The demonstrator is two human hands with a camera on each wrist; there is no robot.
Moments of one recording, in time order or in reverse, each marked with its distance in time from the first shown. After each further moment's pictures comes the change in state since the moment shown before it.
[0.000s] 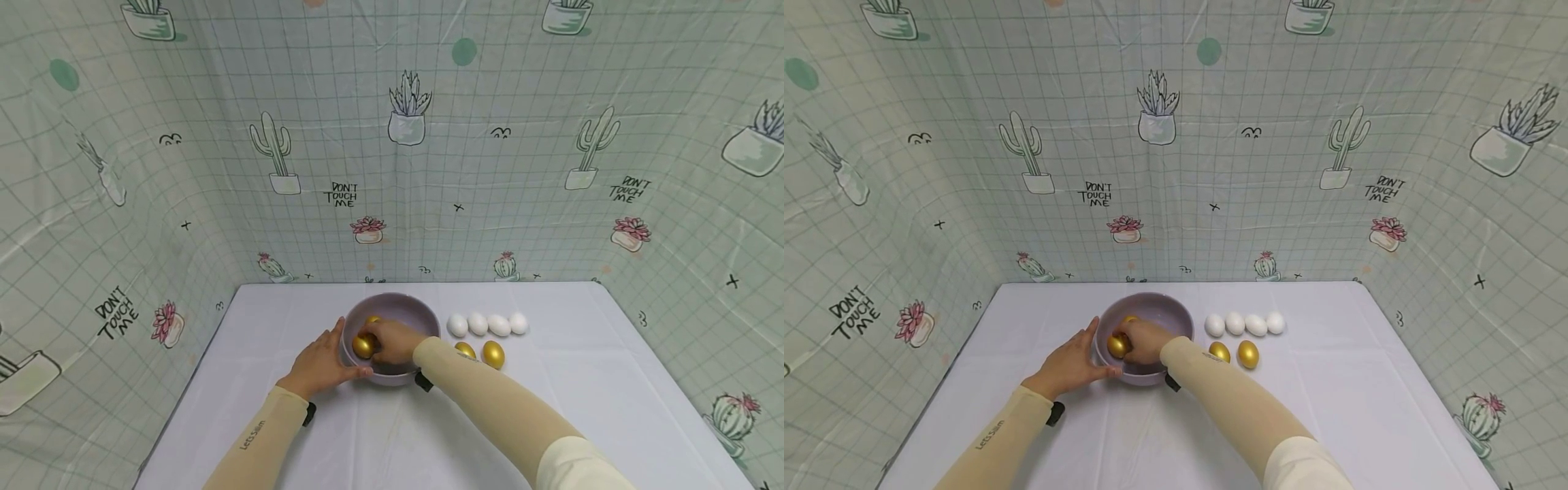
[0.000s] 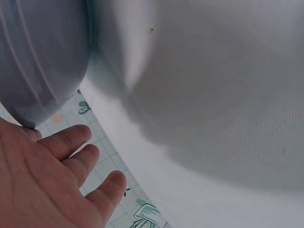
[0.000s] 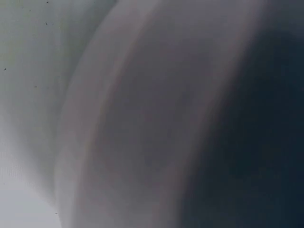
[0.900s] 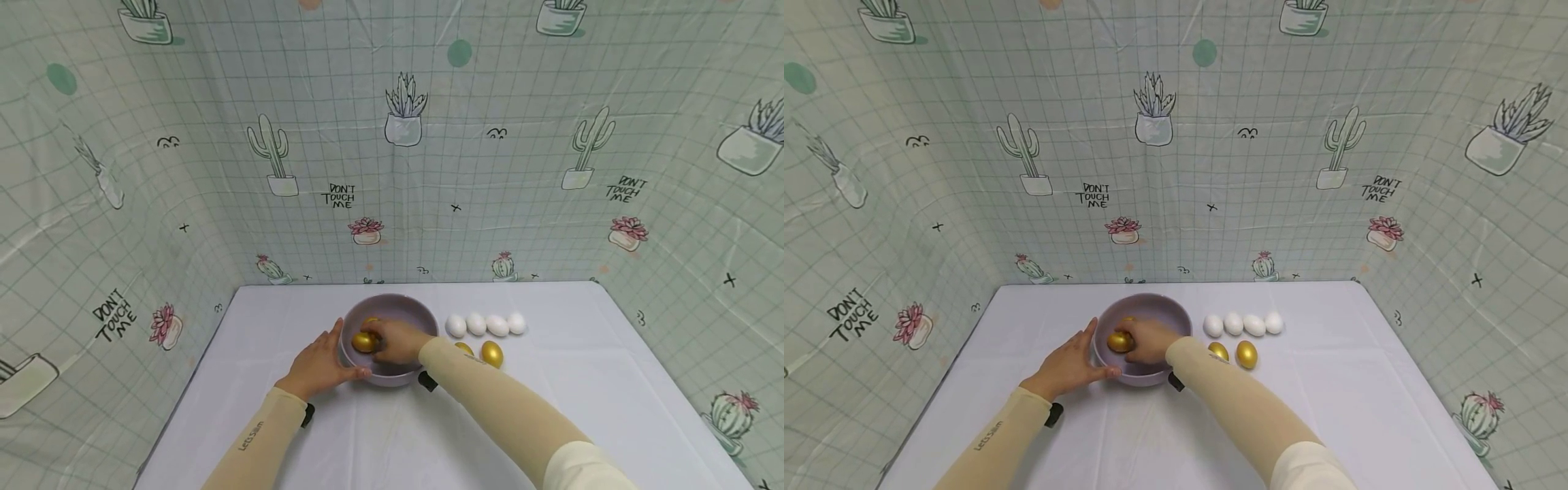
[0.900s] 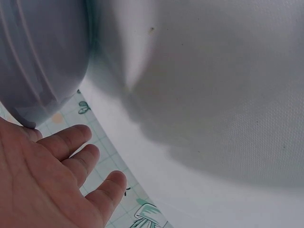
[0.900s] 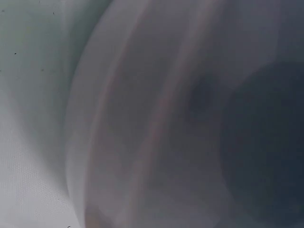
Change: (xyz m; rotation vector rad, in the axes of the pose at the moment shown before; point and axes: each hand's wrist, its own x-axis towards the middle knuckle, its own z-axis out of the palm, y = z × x) left_hand 0.000 0.001 0.001 0.008 -0.002 -0.006; right_hand -0.015 -0.003 -0.013 0.042 0.032 -0.025
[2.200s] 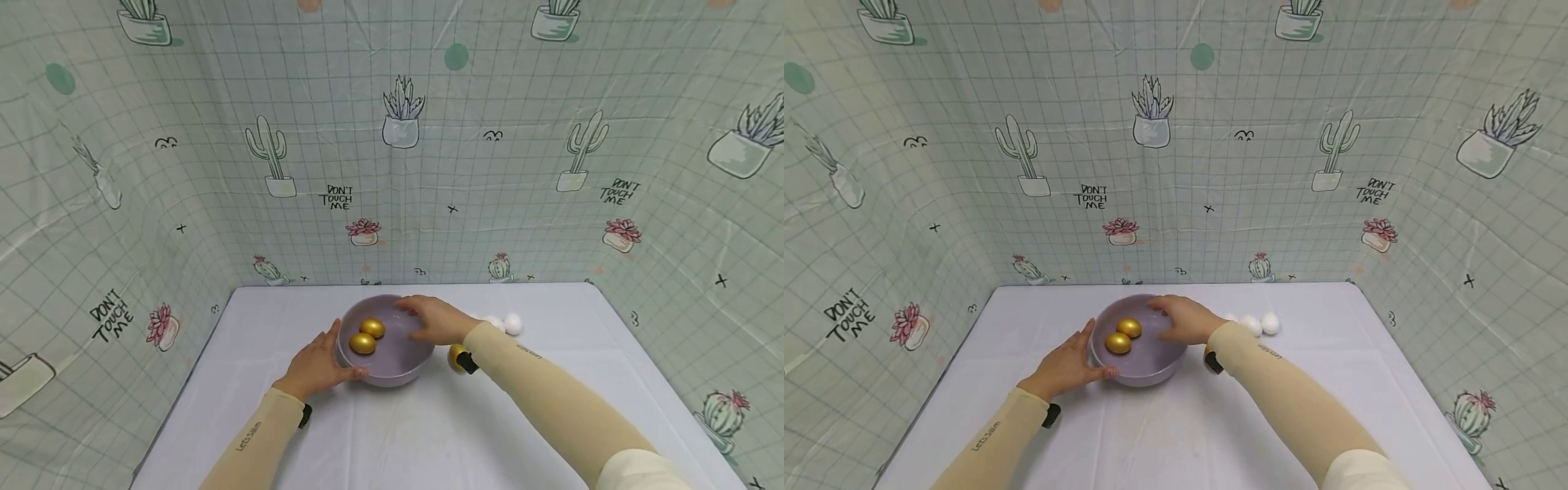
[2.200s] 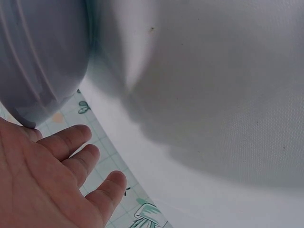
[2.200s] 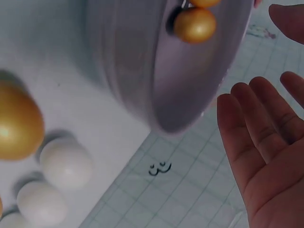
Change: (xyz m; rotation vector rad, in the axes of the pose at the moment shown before) left_hand 0.000 0.001 -0.001 -0.008 -0.015 -0.029; right_hand -0.051 0.028 -0.063 0.041 0.082 0.026
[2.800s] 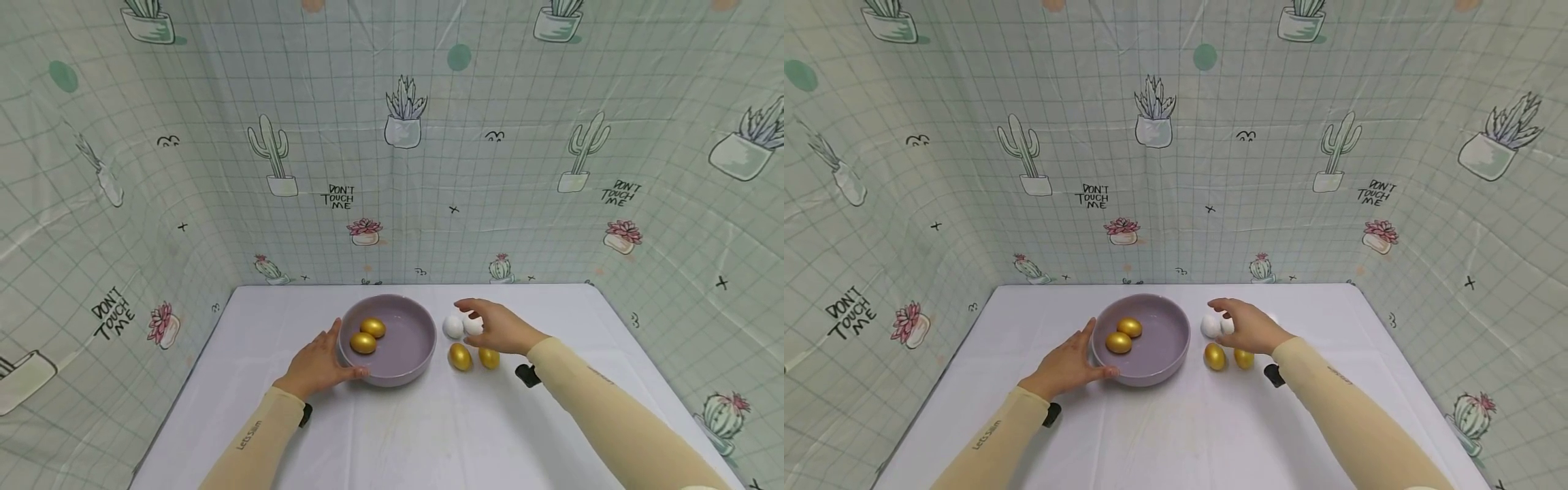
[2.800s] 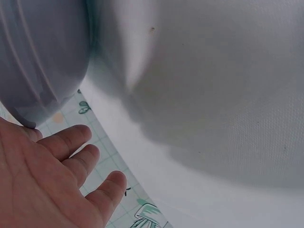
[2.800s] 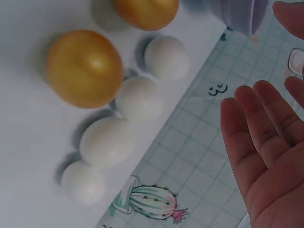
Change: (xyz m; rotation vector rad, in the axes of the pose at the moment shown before) left_hand 0.001 -0.001 0.000 0.003 0.007 -0.013; right_hand -0.083 0.064 -0.020 0.082 0.125 0.152
